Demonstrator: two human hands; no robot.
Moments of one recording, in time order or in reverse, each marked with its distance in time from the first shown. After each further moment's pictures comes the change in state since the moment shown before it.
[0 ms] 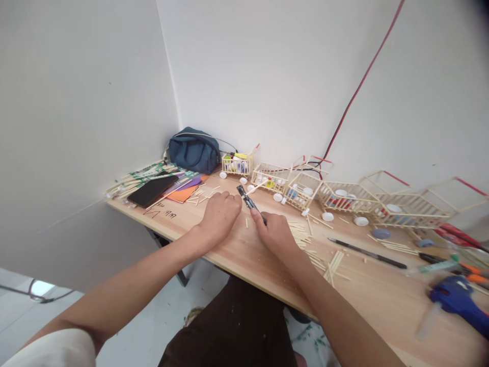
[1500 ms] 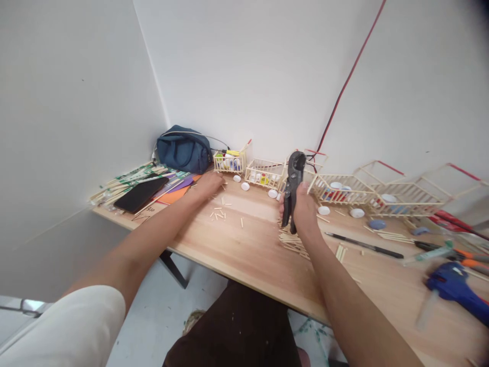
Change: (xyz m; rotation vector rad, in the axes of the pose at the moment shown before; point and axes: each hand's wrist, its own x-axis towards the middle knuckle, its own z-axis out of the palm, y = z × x) left_hand 0.110 -0.092 0.105 -0.265 -0.019 0.147; right_hand 0.022 0.047 -0.031 0.881 0.274 0.326
